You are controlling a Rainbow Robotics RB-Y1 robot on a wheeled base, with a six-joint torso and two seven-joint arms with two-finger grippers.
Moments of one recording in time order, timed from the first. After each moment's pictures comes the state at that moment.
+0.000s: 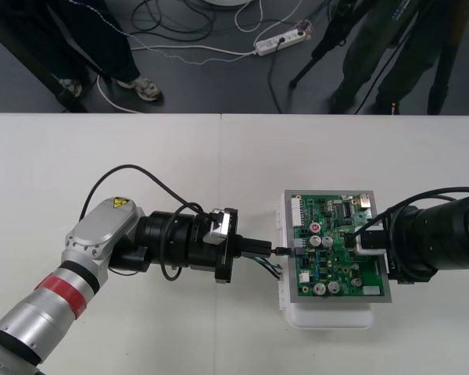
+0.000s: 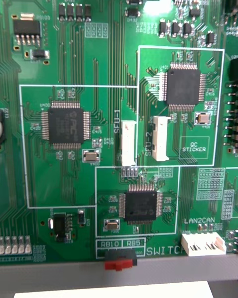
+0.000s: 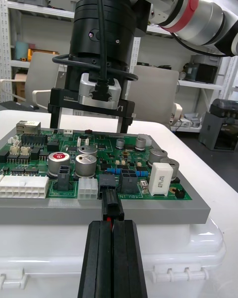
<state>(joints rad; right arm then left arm) -0.06 -0.60 0.04 -2.11 2.41 -1.57 -0.34 -0.44 0.29 -0.42 -1.06 -1.08 -1.34 -0.43</state>
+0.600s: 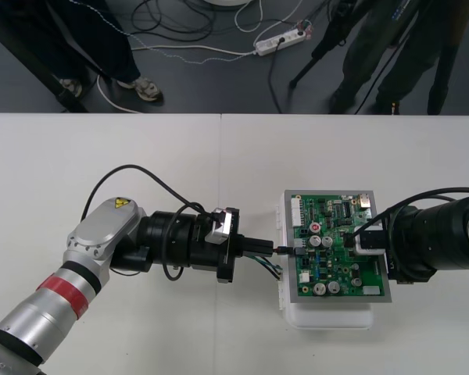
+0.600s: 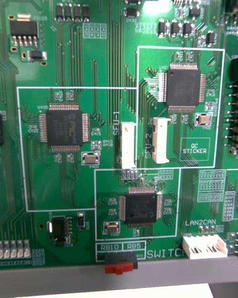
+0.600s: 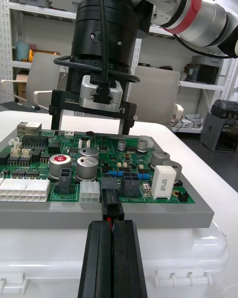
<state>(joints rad) -0.06 -0.59 0.04 -2.11 2.41 -1.57 -0.34 -0.44 0.29 -0.42 -1.06 -1.08 -1.33 -0.43</state>
